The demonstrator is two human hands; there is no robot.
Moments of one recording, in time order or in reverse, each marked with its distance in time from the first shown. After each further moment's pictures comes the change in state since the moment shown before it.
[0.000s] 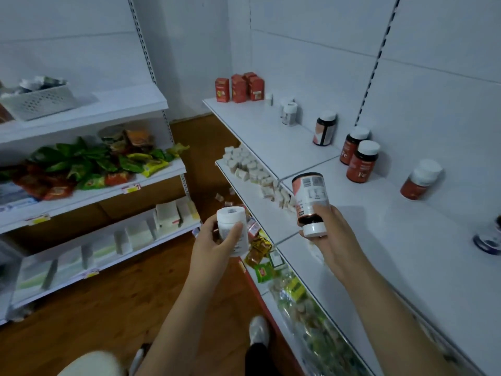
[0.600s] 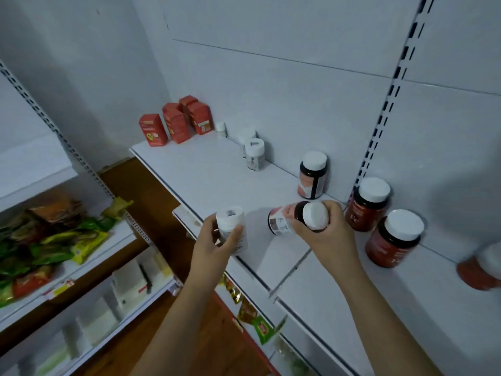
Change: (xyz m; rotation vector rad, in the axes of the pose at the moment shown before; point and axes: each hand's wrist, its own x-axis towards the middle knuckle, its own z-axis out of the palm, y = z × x) left_hand 0.344 0.017 0.127 0.081 -0.291 0.075; right_hand 0.290 -0.054 0.010 -0.650 0.443 -0.337
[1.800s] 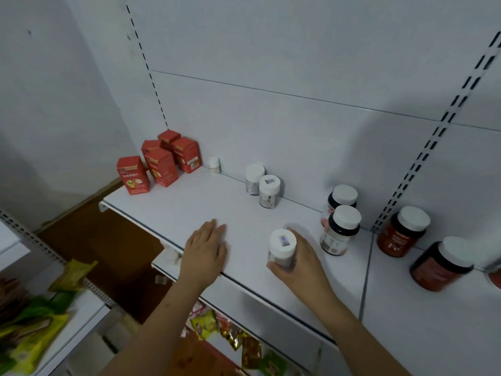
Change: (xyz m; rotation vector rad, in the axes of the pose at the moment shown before) left_hand 0.227 -0.093 -0.089 0.919 -0.296 0.548; right_hand 0.034 0.000 0.165 -0.256 -0.028 0.016
